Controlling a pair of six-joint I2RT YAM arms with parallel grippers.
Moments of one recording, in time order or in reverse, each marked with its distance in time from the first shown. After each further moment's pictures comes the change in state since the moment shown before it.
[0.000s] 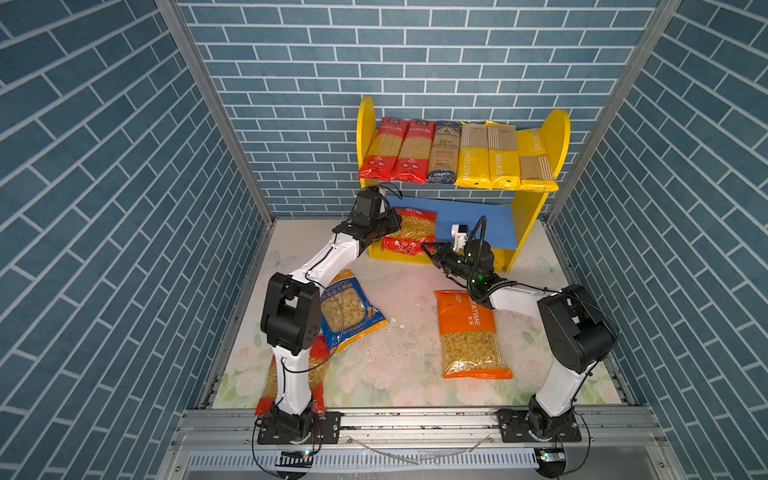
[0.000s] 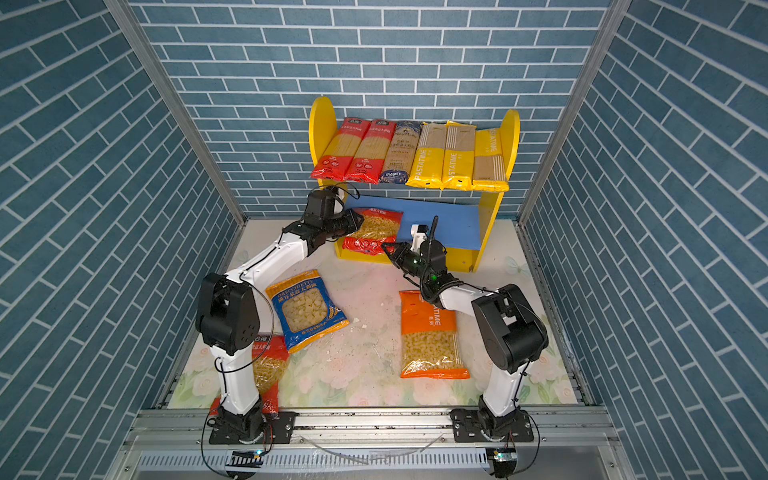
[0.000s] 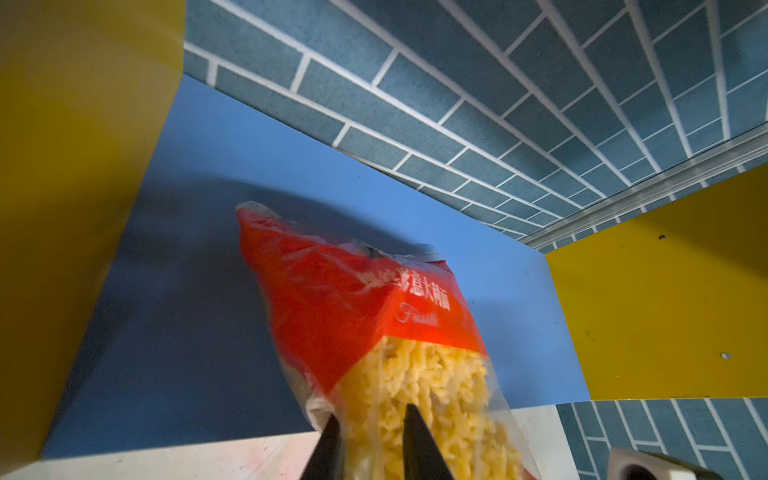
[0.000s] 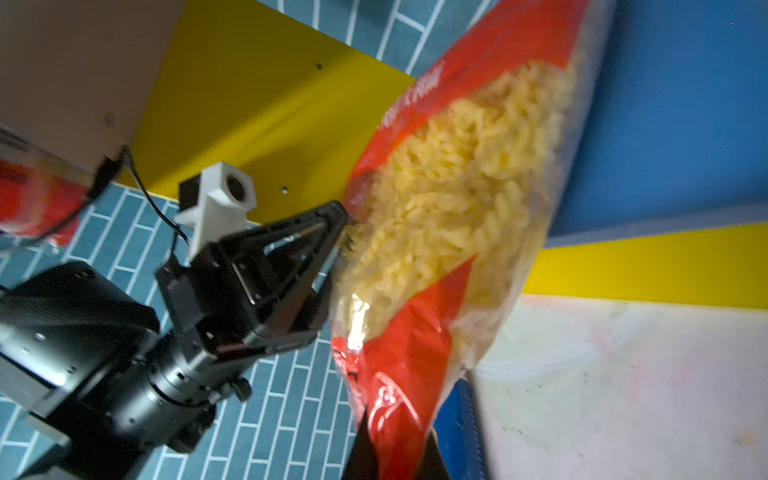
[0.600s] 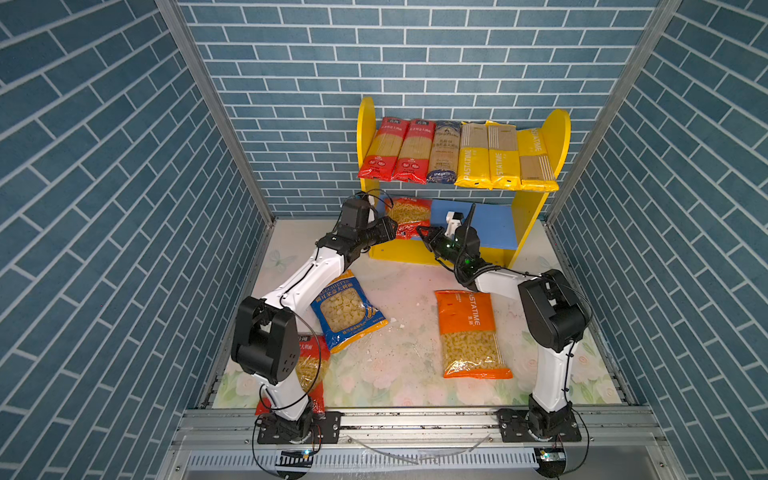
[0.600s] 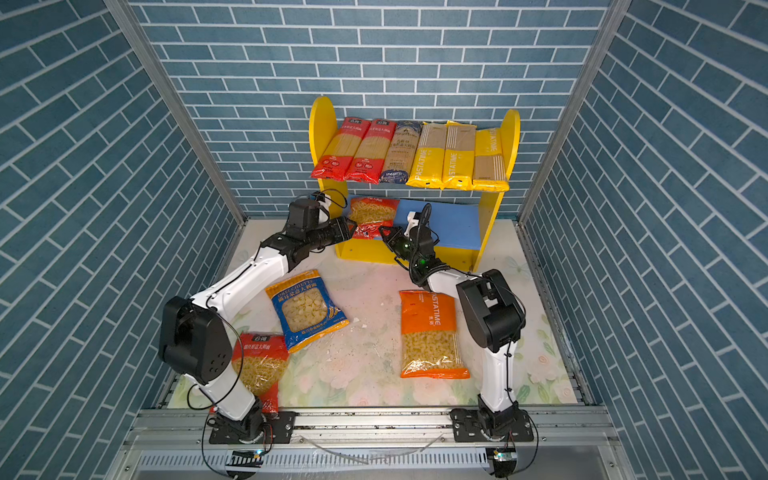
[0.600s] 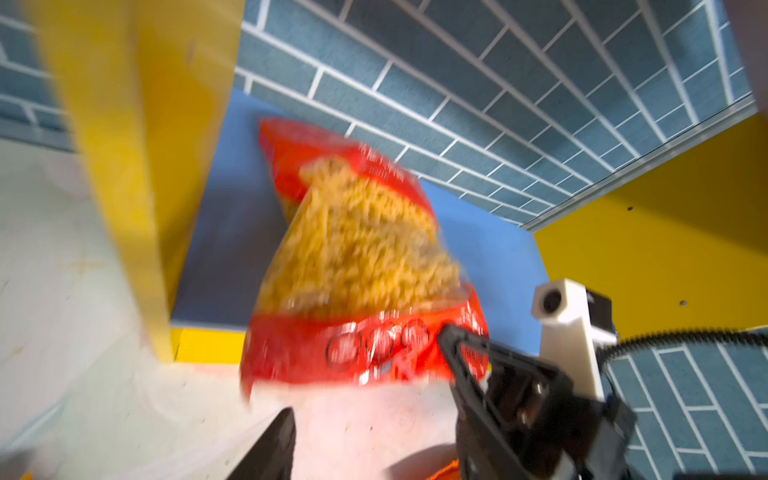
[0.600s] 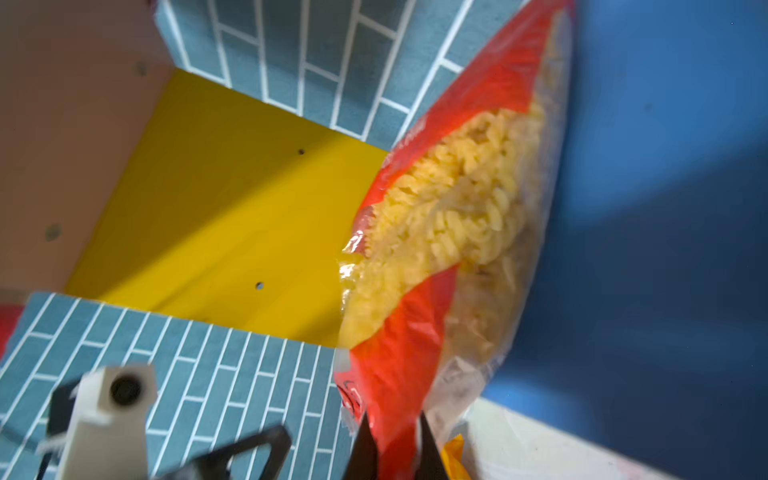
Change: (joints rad) left arm 0.003 -0.275 -0.289 0.012 -0.022 0.031; right arm 0.003 0.213 0.260 -0.055 0.125 0.004
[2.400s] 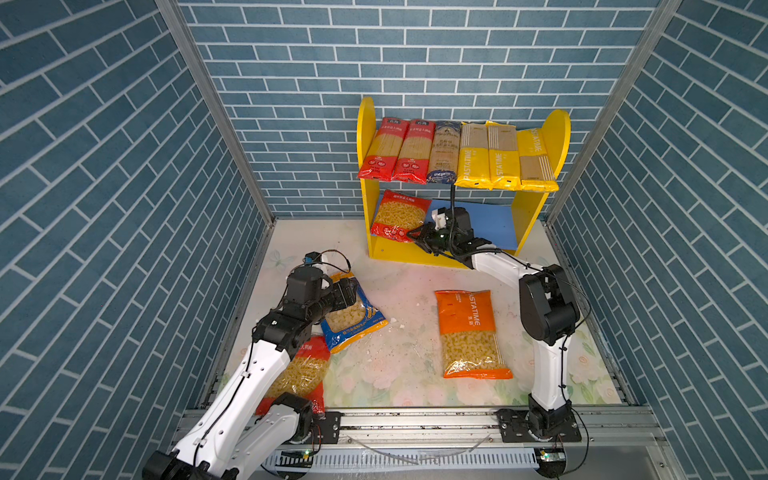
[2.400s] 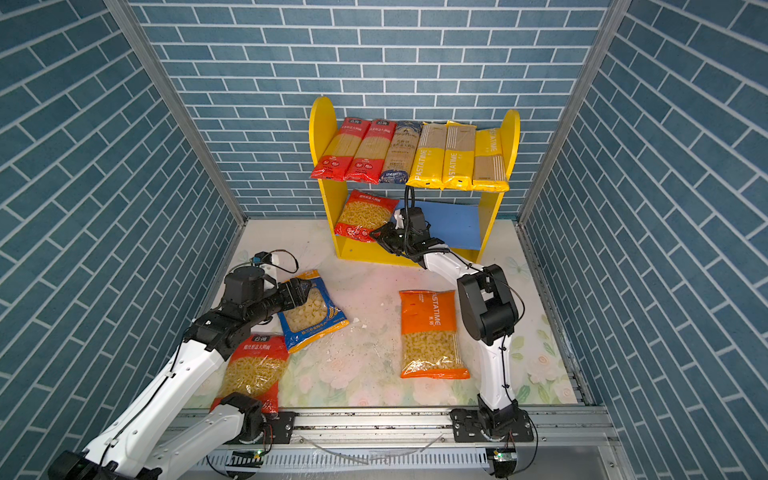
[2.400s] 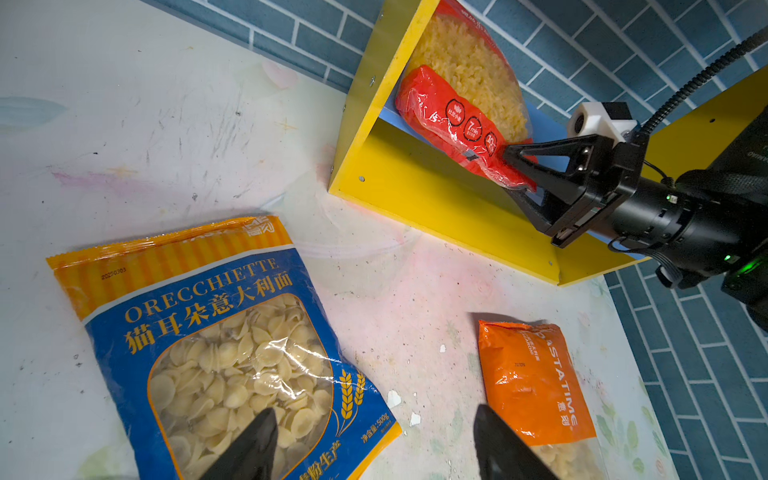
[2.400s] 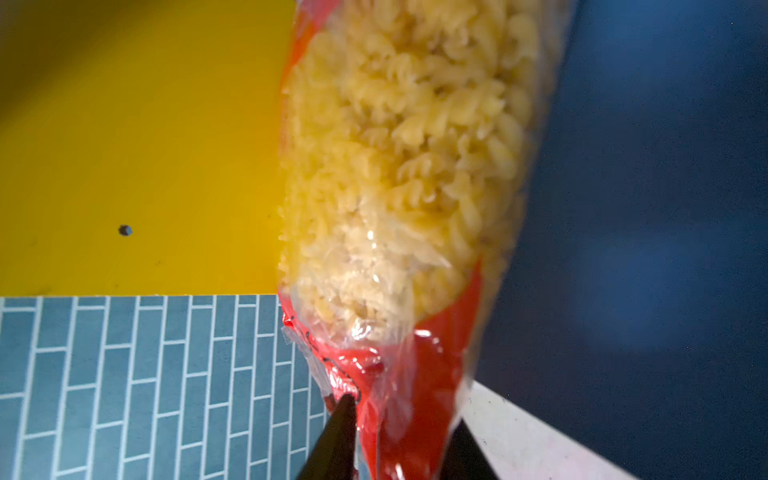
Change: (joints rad) left arm 0.067 -0.793 -0.614 -0.267 -0.094 0.041; right arm -0.013 0.059 0.313 -0.622 -0.230 -0.160
